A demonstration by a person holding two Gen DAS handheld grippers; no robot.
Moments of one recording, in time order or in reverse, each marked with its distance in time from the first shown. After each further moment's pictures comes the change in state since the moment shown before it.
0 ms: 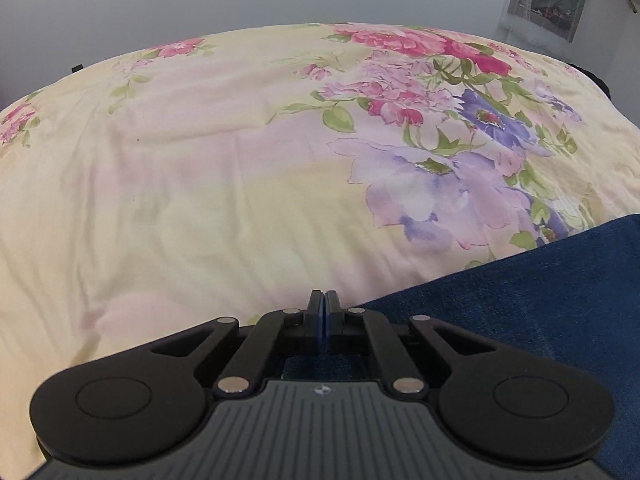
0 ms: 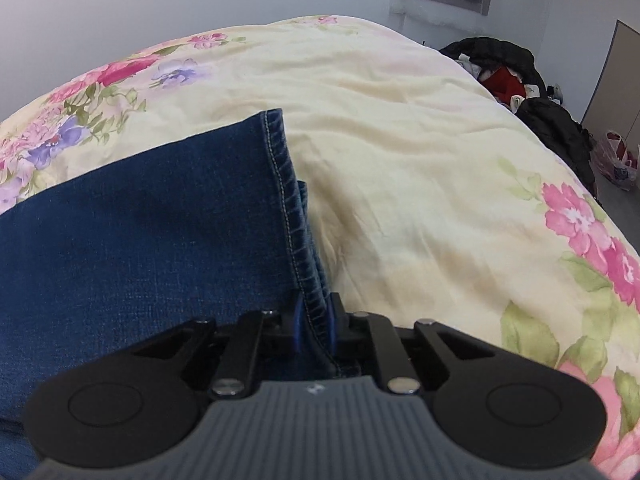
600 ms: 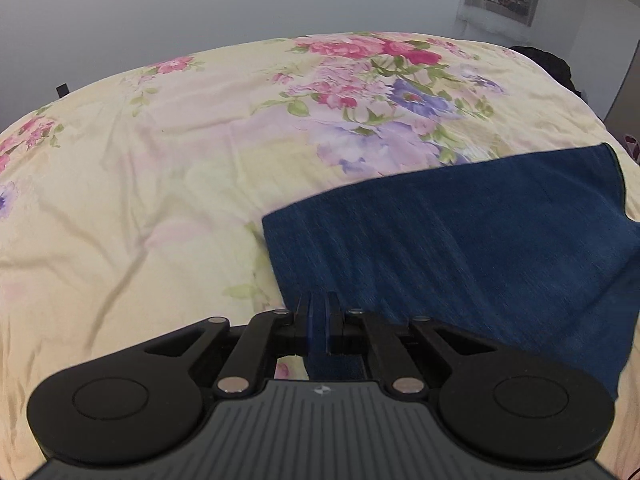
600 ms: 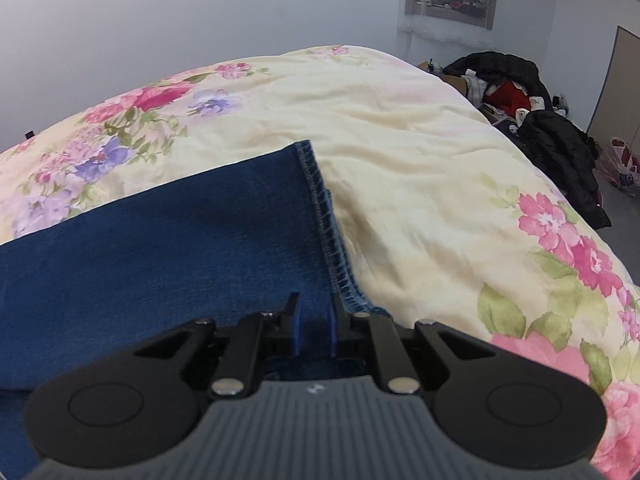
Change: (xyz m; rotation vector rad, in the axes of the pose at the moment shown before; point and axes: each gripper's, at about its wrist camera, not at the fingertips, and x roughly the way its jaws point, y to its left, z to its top) left arm -0.118 -0.015 -0.066 0.095 -0.008 -0.087; right arm -0.081 0.014 -0.013 -0.005 -0.061 0.073
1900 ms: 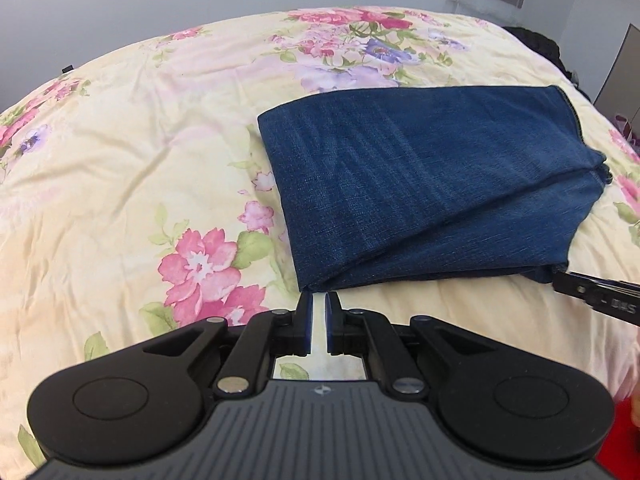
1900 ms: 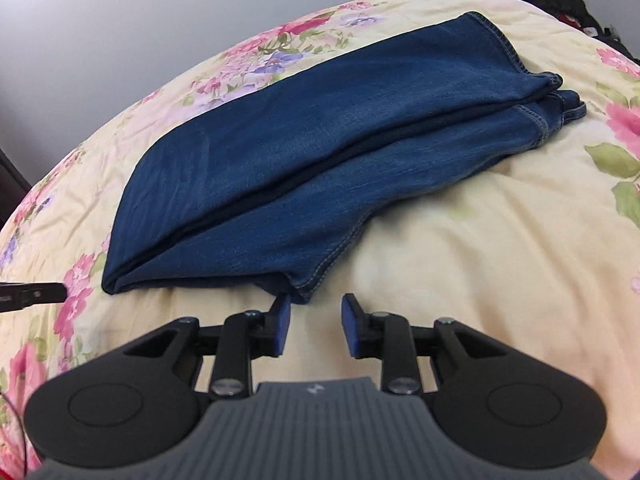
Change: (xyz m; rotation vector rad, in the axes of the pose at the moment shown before) left arm -0.083 -0.007 -0.098 -0.003 0.043 -0.002; right arm -0.081 0.170 -0.164 0.137 0.059 0.224
